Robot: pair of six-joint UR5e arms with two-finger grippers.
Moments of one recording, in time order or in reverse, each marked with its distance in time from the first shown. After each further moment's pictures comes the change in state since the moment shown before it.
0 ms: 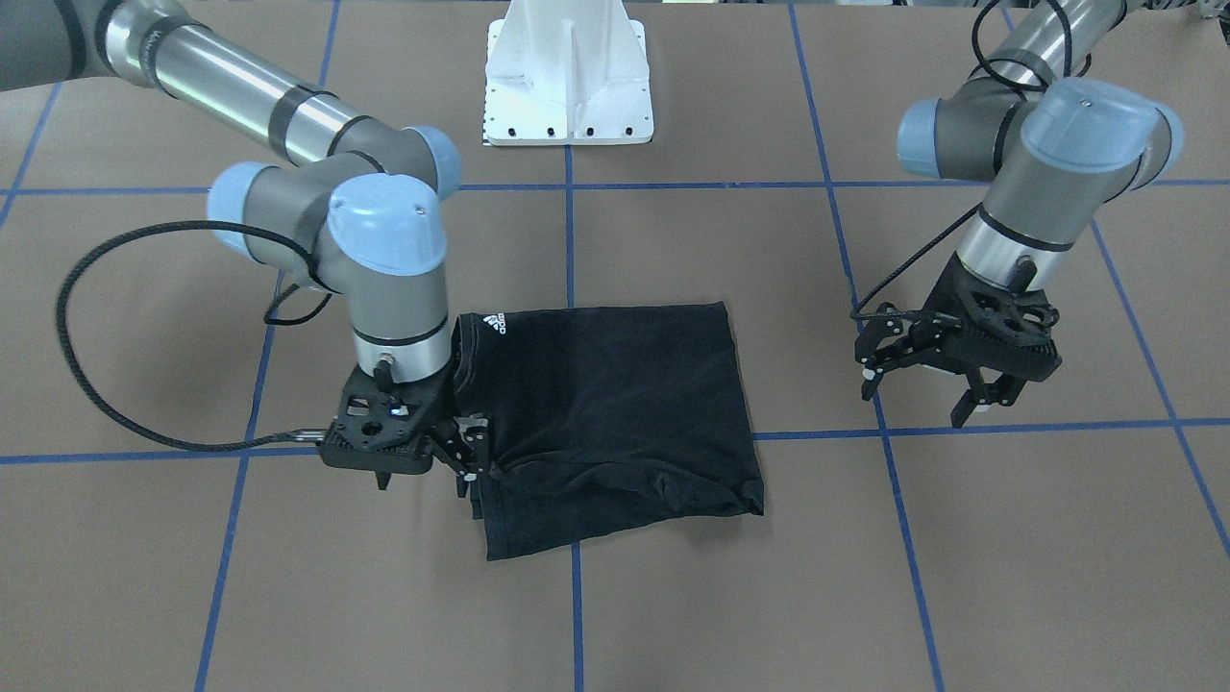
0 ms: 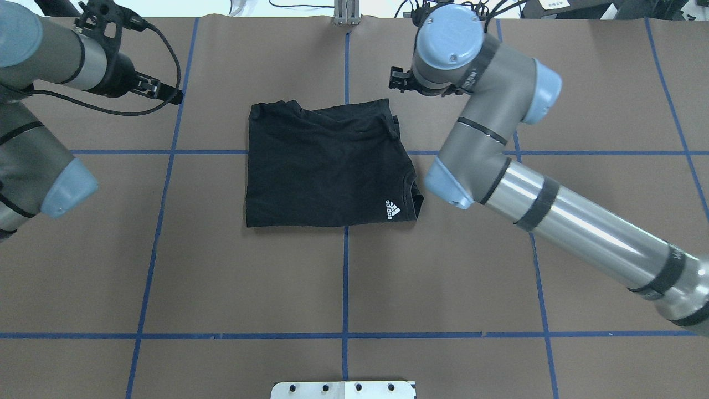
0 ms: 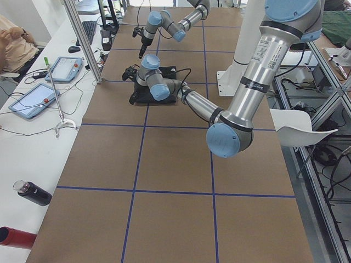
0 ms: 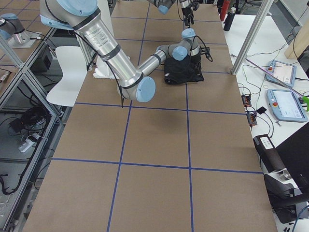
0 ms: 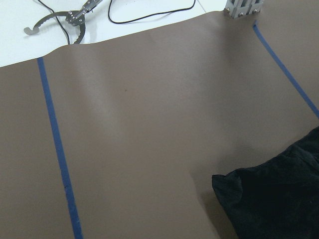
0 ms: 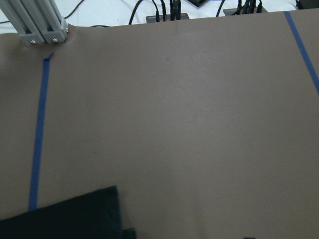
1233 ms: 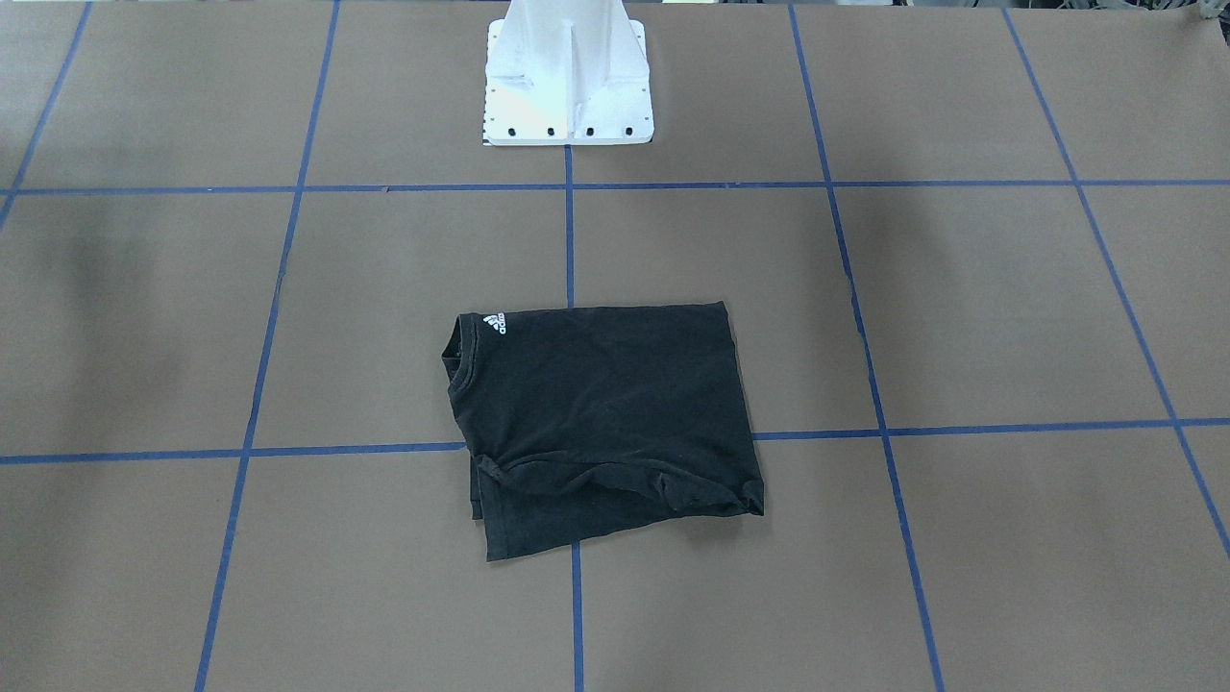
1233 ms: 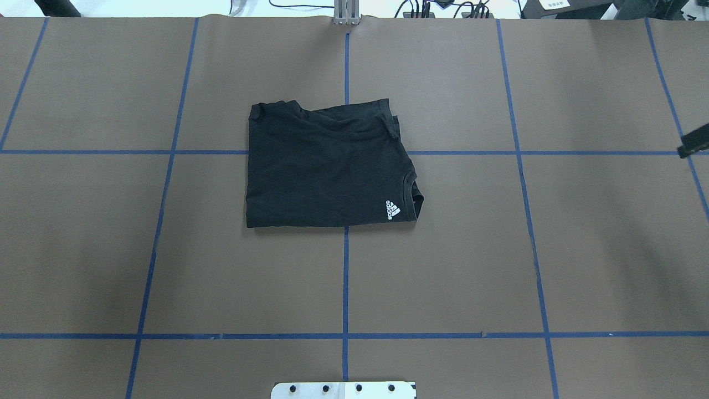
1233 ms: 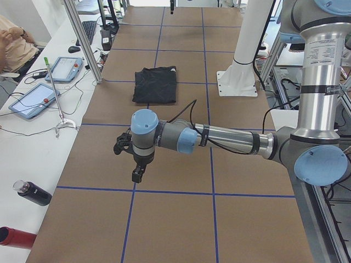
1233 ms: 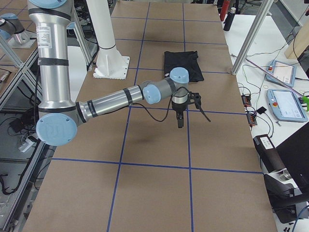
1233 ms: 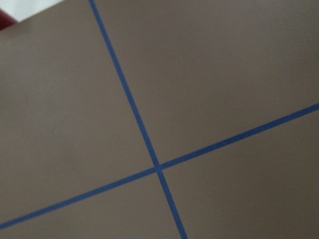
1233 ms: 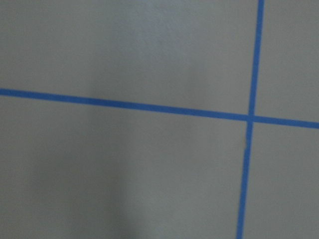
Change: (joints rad) left arm -0.580 0.386 0.011 0.380 -0.338 0.680; right arm 0.577 -0.841 0.401 -0.095 0.525 -0.909
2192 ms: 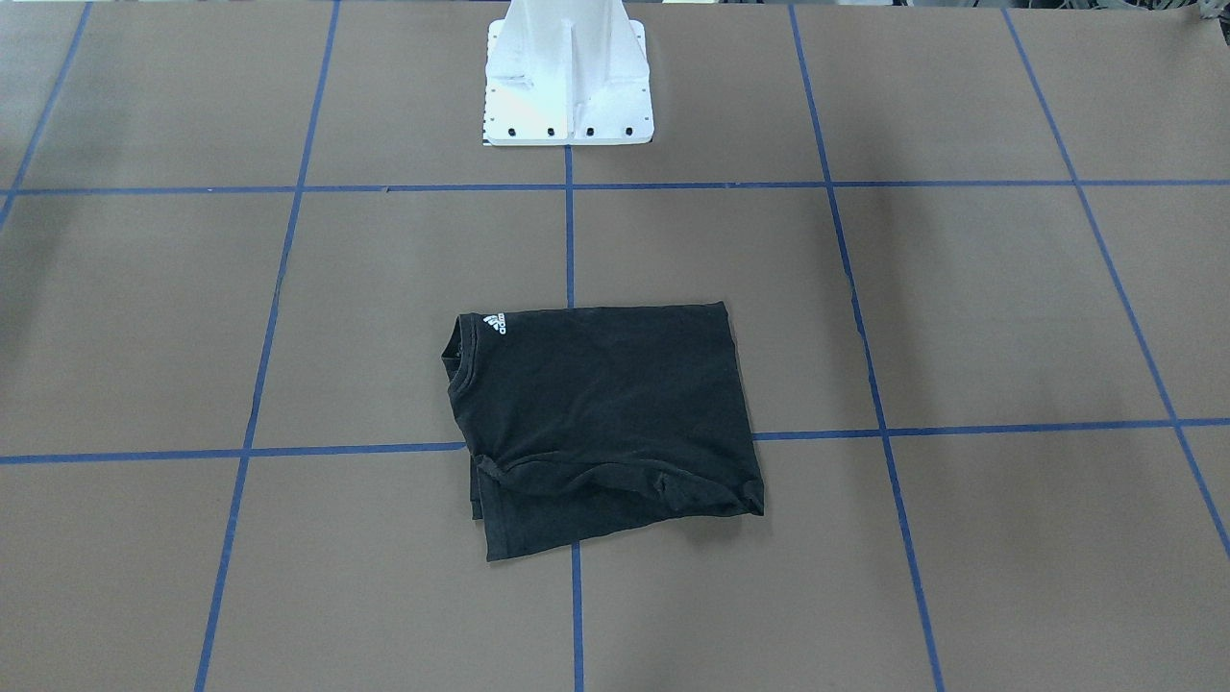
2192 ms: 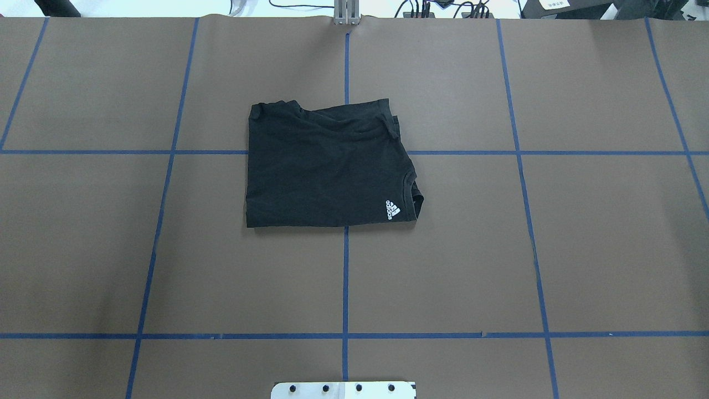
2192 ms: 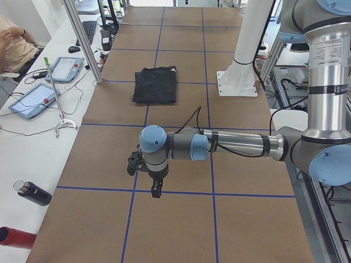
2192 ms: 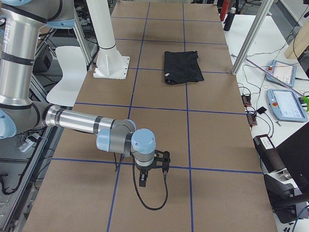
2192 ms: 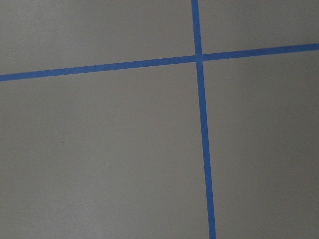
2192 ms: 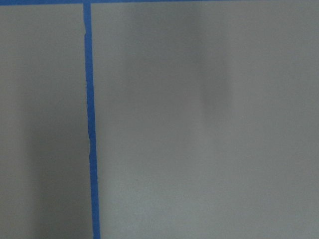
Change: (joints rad) left arm -0.015 0.062 -0.023 0.113 -0.015 -0.009; right arm 0.318 -0.171 -0.138 -0.026 0.068 -0.283
